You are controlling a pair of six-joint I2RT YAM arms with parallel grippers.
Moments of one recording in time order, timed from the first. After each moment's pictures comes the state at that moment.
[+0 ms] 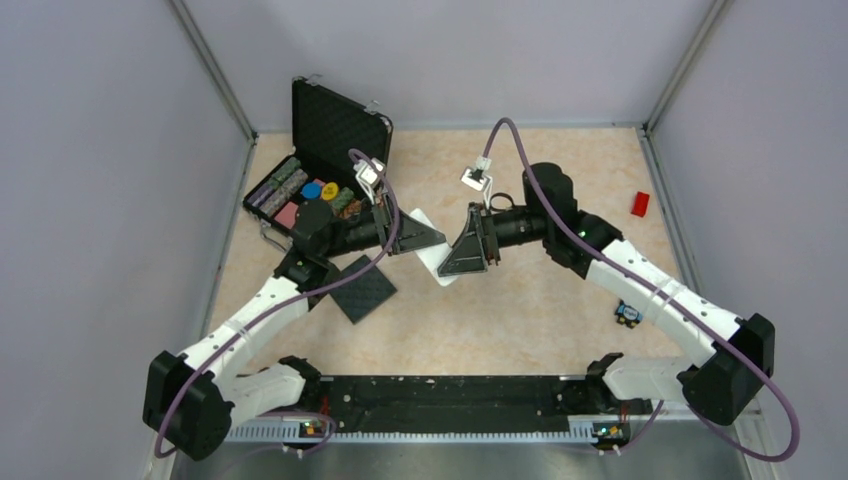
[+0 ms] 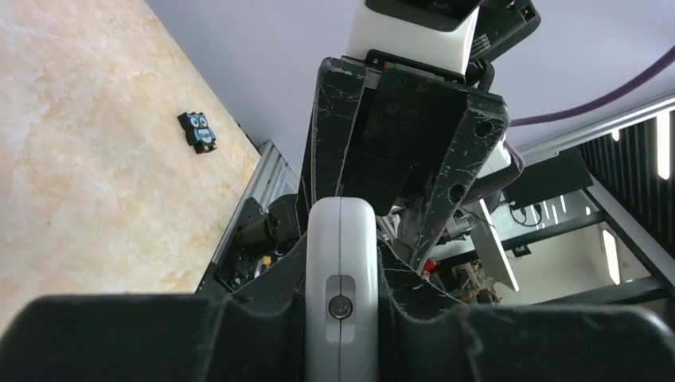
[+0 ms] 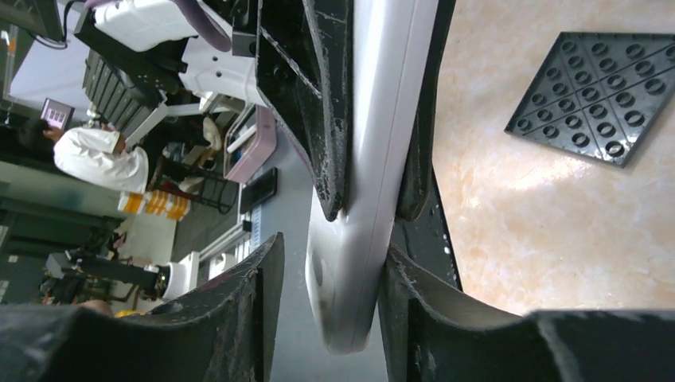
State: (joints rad) left arm -0.51 1.07 0.76 0.47 0.82 -1.19; right arm 0.68 1.22 1.11 -0.21 -0.96 0.56
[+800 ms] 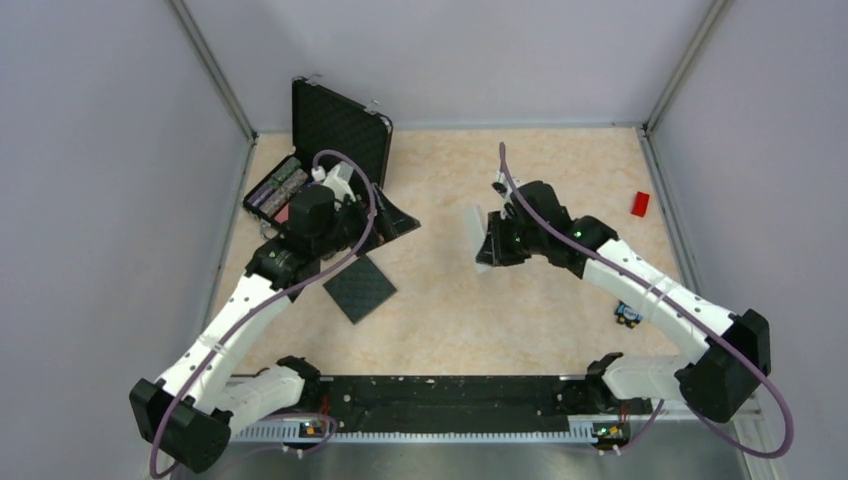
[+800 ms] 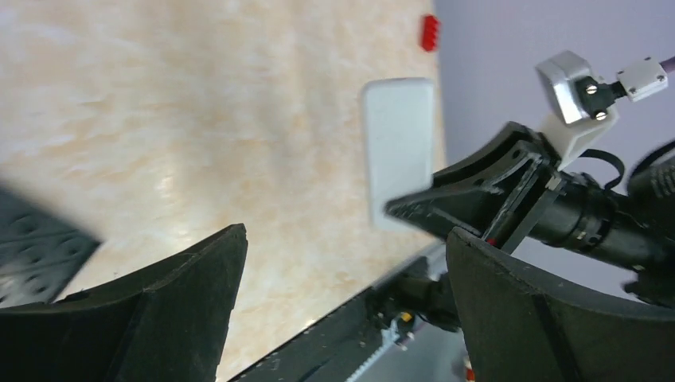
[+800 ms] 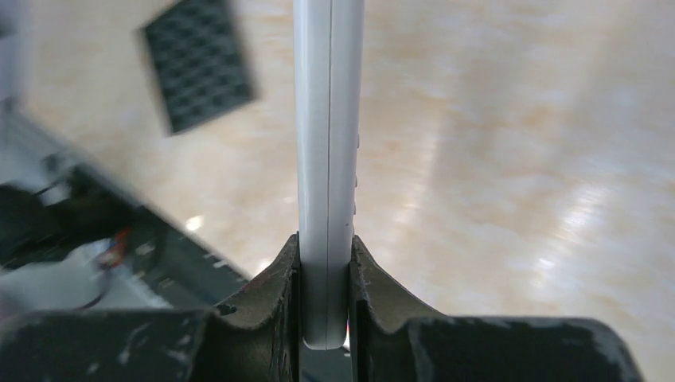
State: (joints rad) left arm -0.47 1.04 0.97 -0.32 0.37 -0.88; right arm 0.67 1.22 1.08 -0.57 -0.26 0.48
